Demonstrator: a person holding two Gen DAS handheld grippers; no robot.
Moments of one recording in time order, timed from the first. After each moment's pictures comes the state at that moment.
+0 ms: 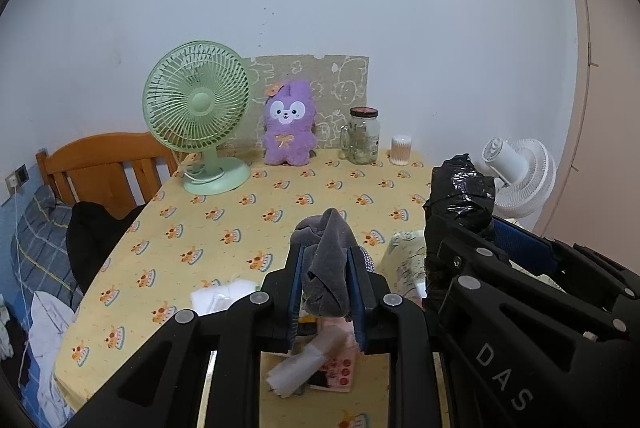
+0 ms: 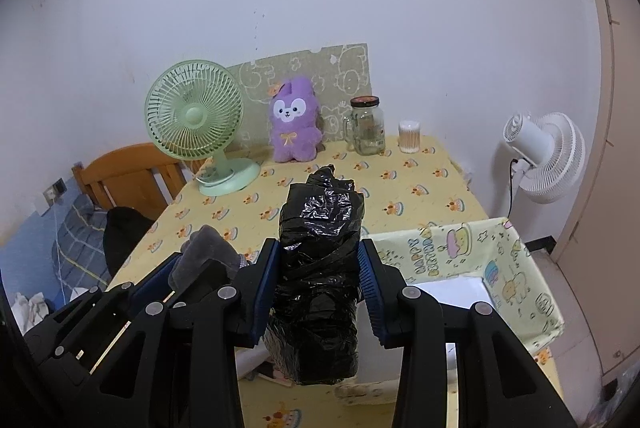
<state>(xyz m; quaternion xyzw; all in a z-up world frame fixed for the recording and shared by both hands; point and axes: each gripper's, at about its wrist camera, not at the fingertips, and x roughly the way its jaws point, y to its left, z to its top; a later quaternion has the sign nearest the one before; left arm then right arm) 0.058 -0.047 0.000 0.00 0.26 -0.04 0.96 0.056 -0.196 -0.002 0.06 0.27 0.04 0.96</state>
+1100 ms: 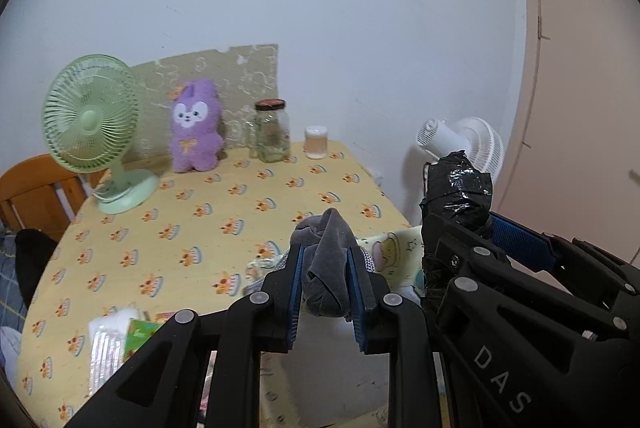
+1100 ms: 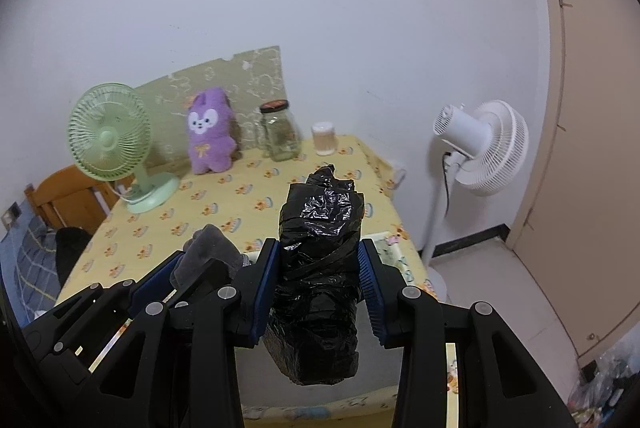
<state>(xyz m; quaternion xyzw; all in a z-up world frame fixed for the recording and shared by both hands) 0.104 -0.152 -0.012 0.03 0.28 -0.15 0.95 0.072 -0.300 -0.011 0.07 0.28 -0.06 0.96</state>
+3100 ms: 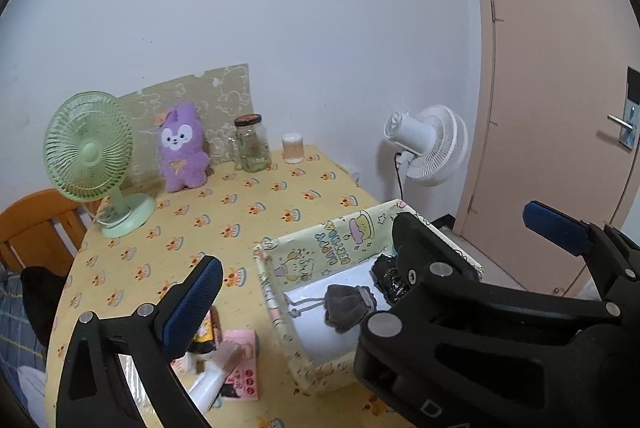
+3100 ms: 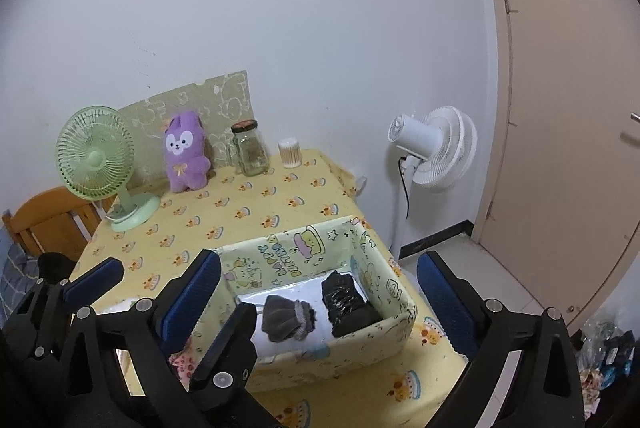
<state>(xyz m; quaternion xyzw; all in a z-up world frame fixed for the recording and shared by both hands) 0.042 -0.128 0.014 0.08 0.26 -0.20 0.94 0.000 -0.268 0.010 0.08 0.24 -0.15 0.96</state>
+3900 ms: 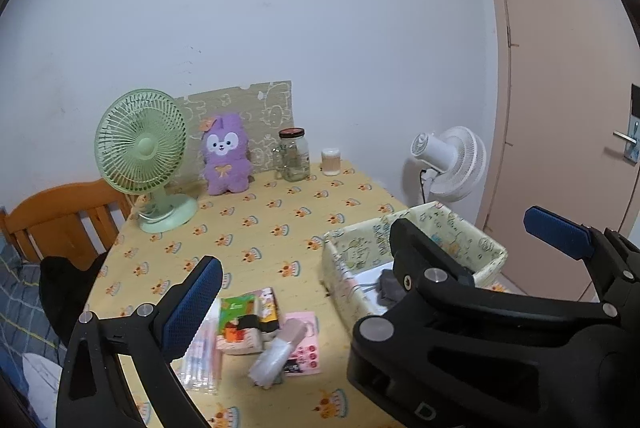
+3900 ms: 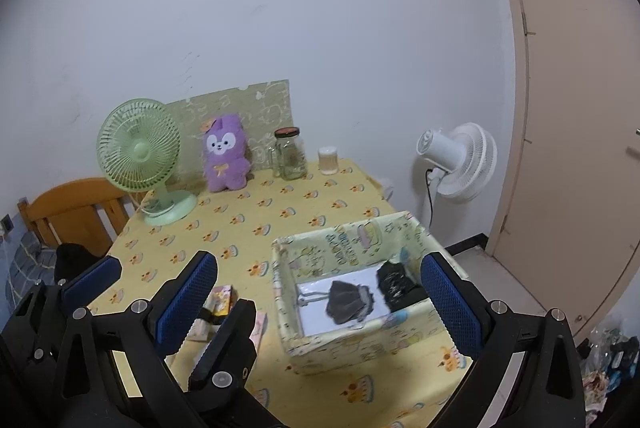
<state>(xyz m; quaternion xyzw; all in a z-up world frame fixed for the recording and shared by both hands) 0.014 -0.051 0.014 0.07 0.22 -0.17 0.96 -0.022 -0.188 0.015 0.06 0.22 -0.12 0.97</state>
